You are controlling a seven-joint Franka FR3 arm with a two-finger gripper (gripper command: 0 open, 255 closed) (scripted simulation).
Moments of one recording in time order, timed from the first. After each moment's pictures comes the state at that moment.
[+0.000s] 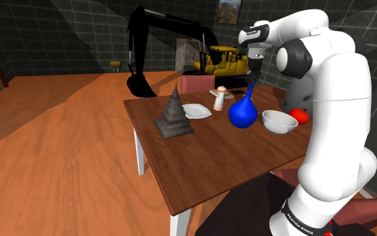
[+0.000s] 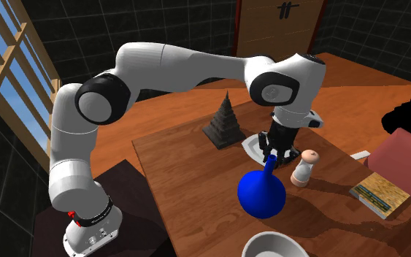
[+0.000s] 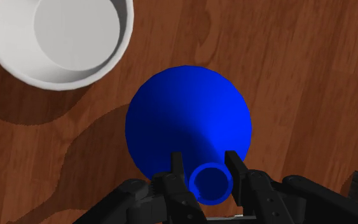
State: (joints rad) arm -0.33 0.43 -0.54 -1.35 0.13 1.64 -0.75
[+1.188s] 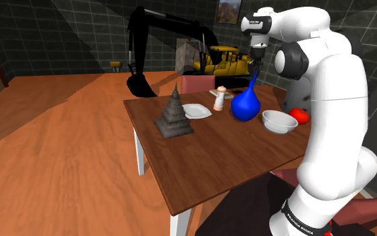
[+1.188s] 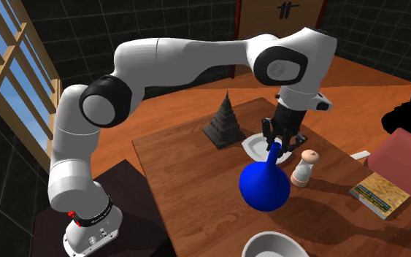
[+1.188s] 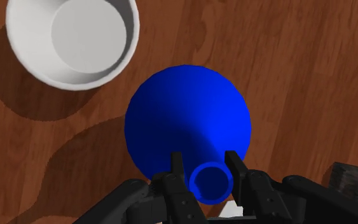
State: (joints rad) arm -0.37 0.47 -0.54 -1.15 0.15 1.47 -0.76
